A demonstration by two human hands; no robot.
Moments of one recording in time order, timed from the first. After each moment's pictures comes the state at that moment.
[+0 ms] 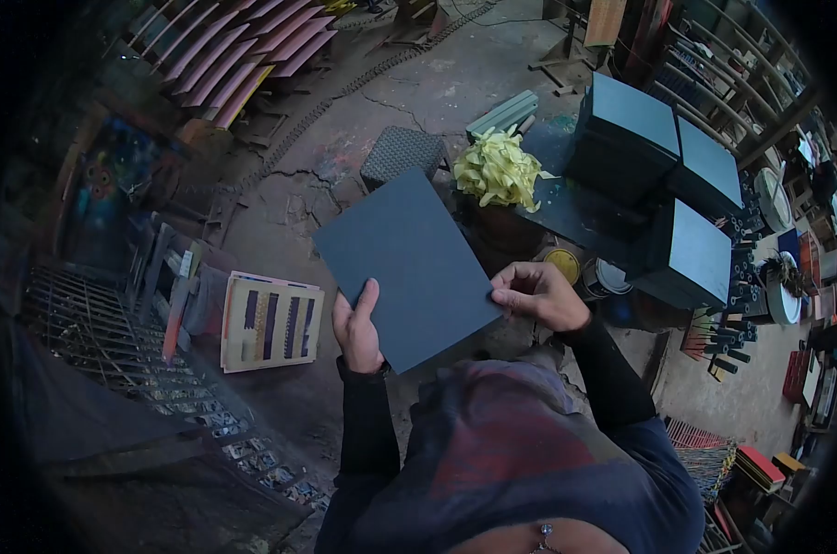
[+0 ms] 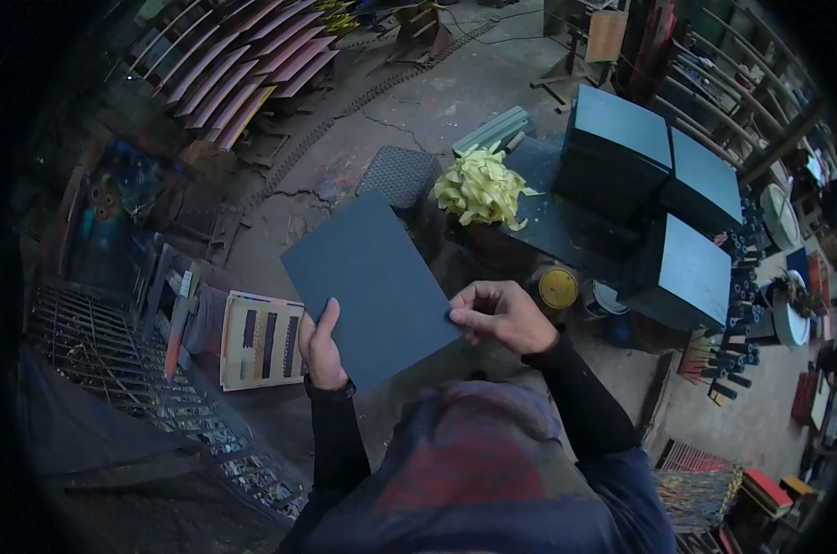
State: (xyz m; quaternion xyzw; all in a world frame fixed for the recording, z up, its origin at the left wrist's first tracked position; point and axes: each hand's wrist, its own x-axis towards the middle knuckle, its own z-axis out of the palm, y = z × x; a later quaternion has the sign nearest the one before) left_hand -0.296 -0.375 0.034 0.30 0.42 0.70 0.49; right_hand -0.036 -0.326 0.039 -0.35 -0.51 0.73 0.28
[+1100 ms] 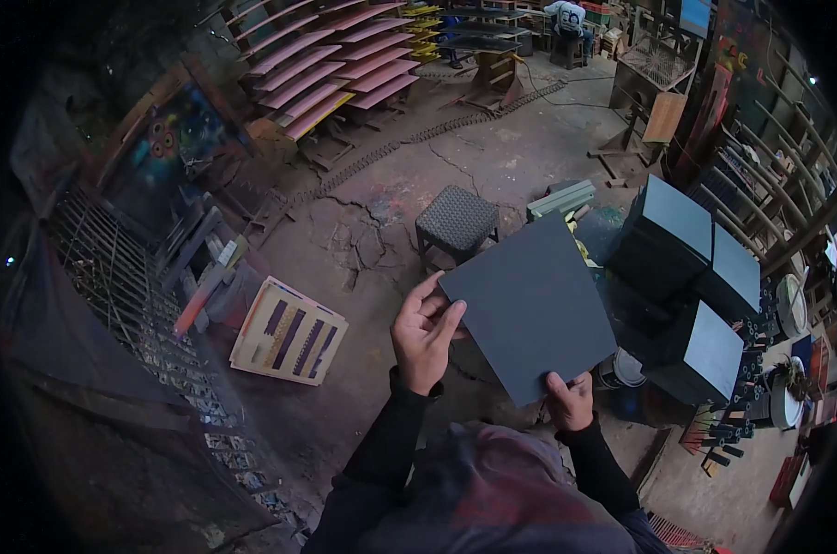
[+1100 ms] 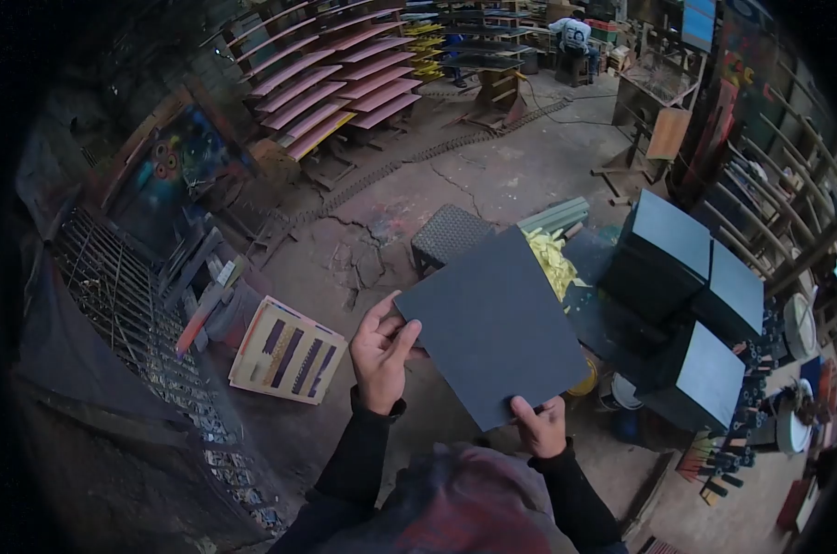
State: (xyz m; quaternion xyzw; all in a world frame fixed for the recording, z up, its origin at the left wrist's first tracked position) left_hand -0.273 -0.359 0.088 0.40 0.45 0.68 0.42; right_hand -0.050 -0.380 0.007 -0.32 -0.41 0.66 0.55
